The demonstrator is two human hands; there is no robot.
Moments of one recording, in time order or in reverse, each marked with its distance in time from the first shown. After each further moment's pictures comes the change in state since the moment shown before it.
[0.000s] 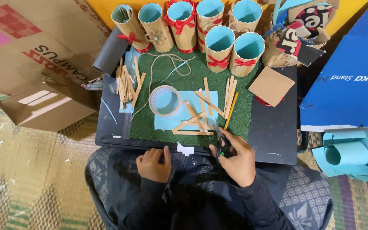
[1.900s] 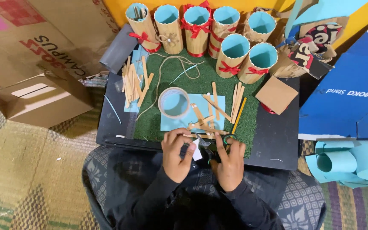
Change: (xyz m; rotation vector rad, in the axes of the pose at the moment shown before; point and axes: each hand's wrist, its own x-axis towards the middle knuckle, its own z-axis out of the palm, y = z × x) left_hand 0.077 0.059 -0.057 -0.859 -0.303 -0.009; right_hand -0.032 0.010 0.046 -0.522 -0.074 -0.202
